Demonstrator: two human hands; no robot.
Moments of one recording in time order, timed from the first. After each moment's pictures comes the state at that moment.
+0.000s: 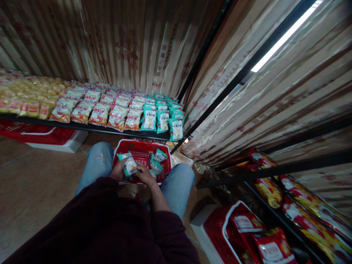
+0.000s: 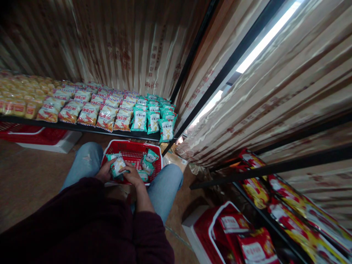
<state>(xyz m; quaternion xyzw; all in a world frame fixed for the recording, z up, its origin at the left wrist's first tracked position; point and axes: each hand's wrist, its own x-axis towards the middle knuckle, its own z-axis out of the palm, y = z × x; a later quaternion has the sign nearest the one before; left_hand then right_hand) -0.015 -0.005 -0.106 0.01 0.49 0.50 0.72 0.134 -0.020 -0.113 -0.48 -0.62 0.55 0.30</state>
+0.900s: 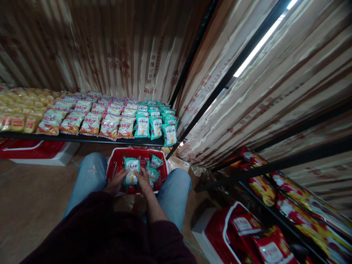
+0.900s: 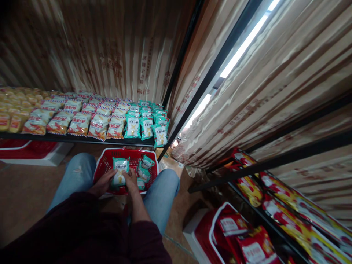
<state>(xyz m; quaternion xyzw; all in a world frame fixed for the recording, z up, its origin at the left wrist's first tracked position) -0.003 -0.017 -0.090 0.17 0.47 0.45 0.74 0.125 -0.013 -0.122 -0.54 -0.35 0.60 0.48</state>
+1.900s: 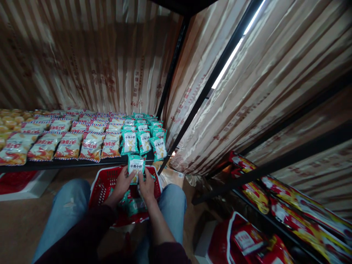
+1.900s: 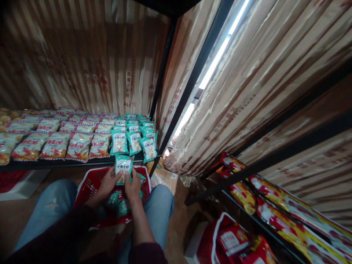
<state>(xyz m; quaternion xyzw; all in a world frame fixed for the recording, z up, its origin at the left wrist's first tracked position) 0.065 0.057 -0.042 0.38 0.47 0.54 0.59 0.180 0.030 -0.048 -0.64 -0.56 0.23 0.47</state>
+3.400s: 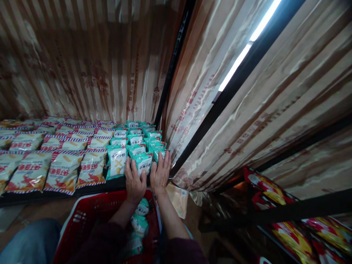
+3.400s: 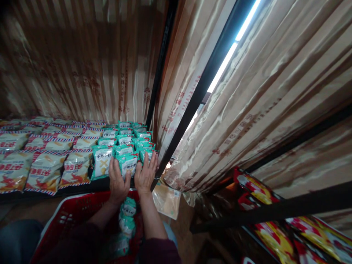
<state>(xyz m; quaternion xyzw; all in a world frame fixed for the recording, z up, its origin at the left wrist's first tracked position) 0.165 0.151 -0.027 0.64 0.50 0.58 -0.05 0.268 0.167 -0.015 -0.65 -0.61 -0.17 0.43</state>
